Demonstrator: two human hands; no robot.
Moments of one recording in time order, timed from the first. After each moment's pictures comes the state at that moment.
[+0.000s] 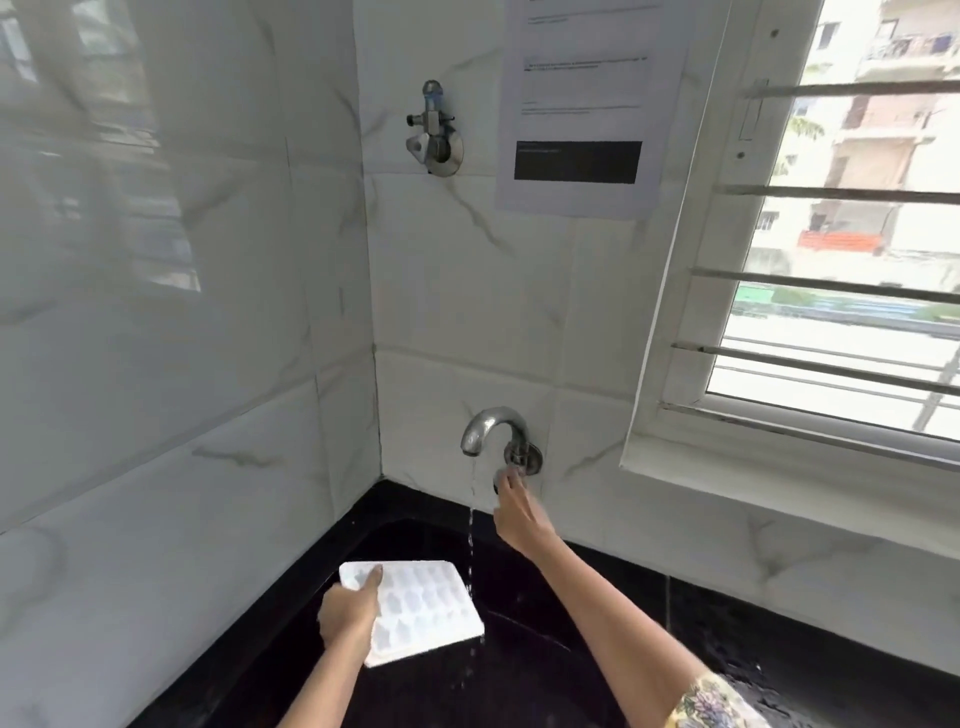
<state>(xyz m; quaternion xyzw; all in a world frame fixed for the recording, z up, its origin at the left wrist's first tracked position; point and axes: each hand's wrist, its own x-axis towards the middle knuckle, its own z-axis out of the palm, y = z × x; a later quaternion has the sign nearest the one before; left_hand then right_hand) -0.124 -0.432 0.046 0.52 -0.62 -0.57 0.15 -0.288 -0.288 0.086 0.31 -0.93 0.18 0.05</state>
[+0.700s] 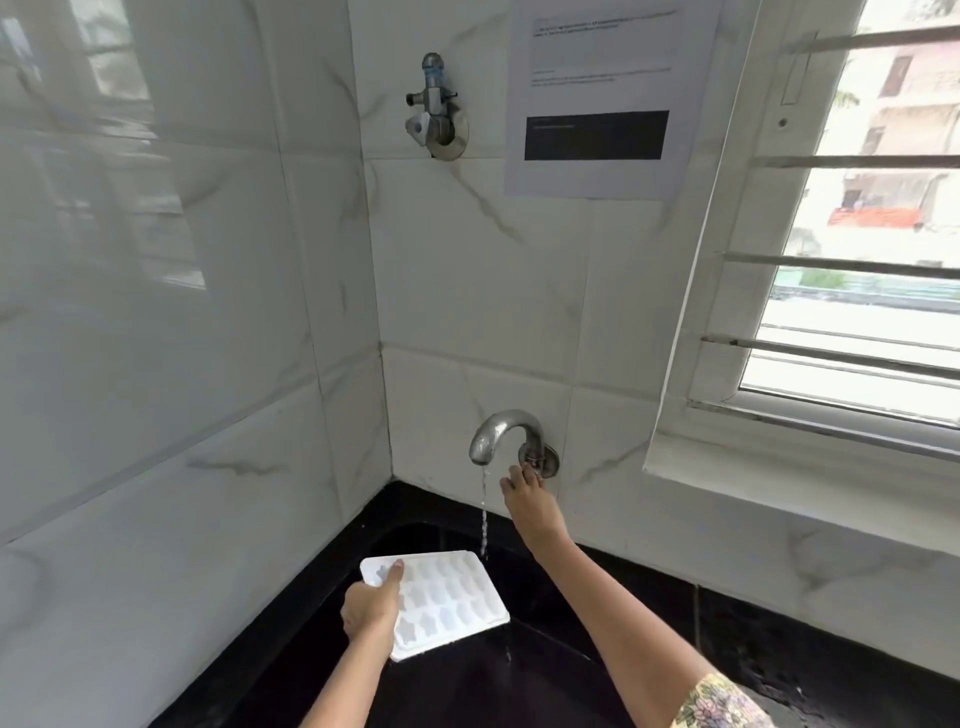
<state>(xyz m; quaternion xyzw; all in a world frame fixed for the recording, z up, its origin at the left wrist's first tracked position) -0.152 -0.425 0.054 0.52 -0.57 -0.61 0.19 -0.325 -0.301 0.071 0.34 -0.93 -0.03 0.14</state>
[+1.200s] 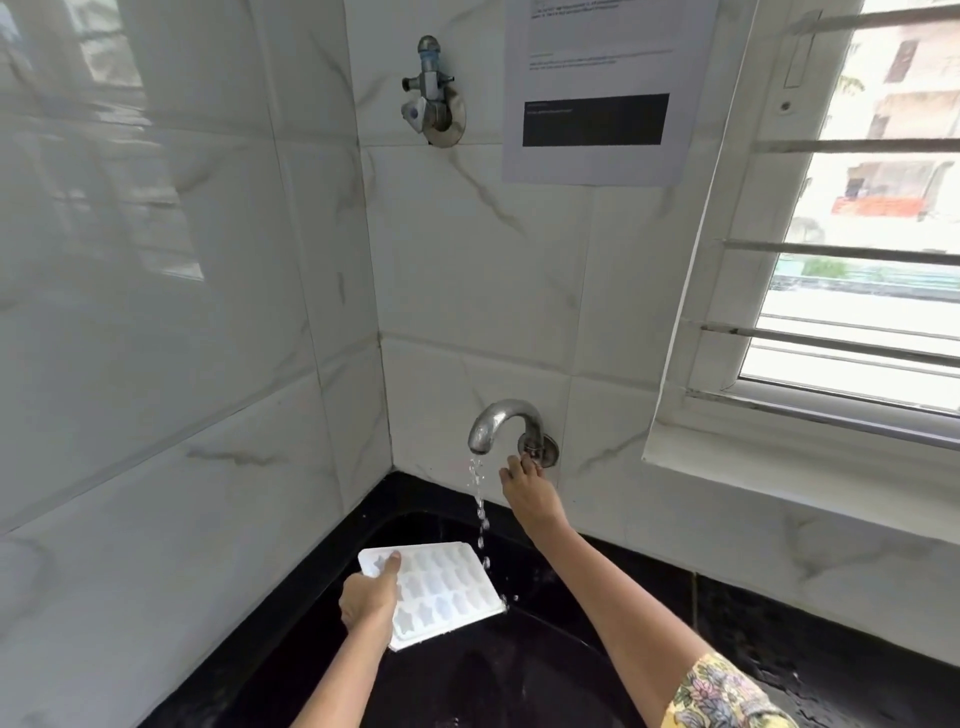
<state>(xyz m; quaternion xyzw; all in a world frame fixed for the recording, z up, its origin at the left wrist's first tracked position) -0.149 -0.428 0.052 0.52 -0.59 -0.59 0.17 -0.327 -0.302 0.070 0.35 -0.92 -0.10 0.15</state>
